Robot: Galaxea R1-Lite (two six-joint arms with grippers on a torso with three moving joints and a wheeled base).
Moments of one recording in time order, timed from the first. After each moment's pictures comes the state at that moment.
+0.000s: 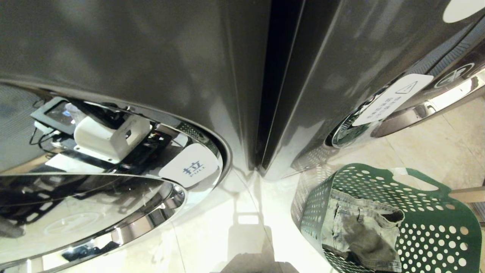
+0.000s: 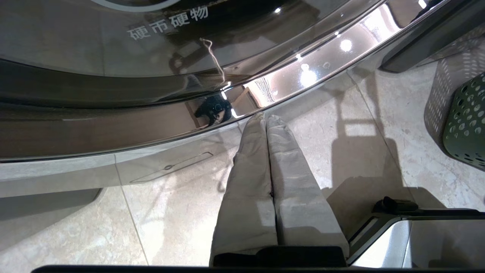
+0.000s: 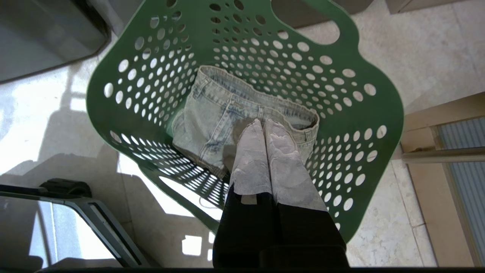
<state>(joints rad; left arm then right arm) 0.00 0.00 0.00 0.00 0.00 0.02 -0.01 0.00 0.00 0.01 0.04 -0.15</state>
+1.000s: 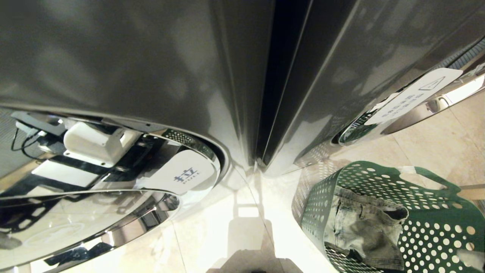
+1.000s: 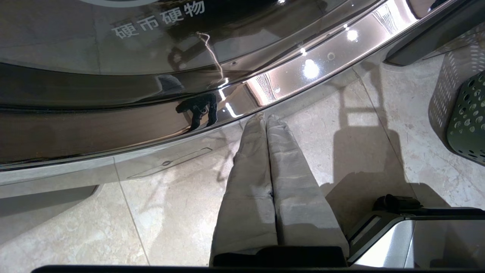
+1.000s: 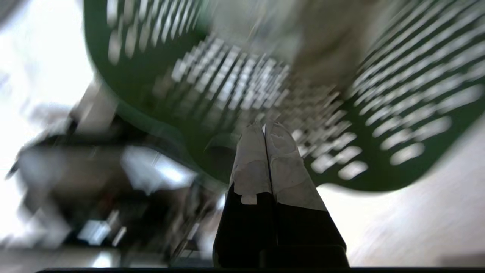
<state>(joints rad) 0.00 0.00 0.00 0.00 0.00 0.01 0.00 0.88 -0.46 0.23 0.11 0.12</state>
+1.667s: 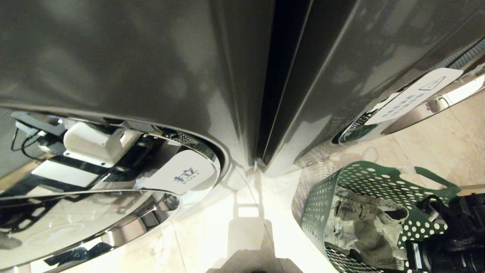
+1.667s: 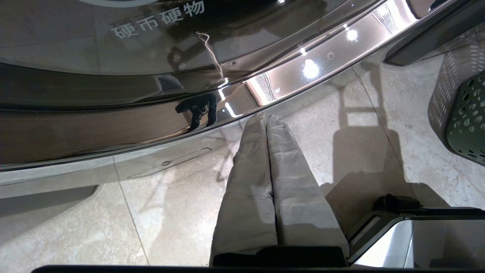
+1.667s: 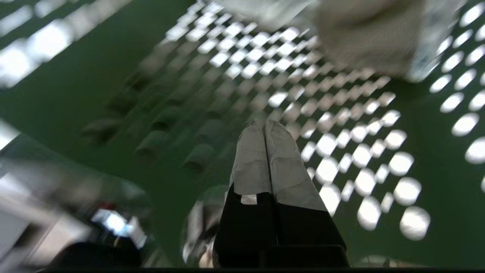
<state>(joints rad) 0.00 0.00 0.00 0.00 0.00 0.01 -0.03 1.56 -0.34 -0.32 0.21 0.14</state>
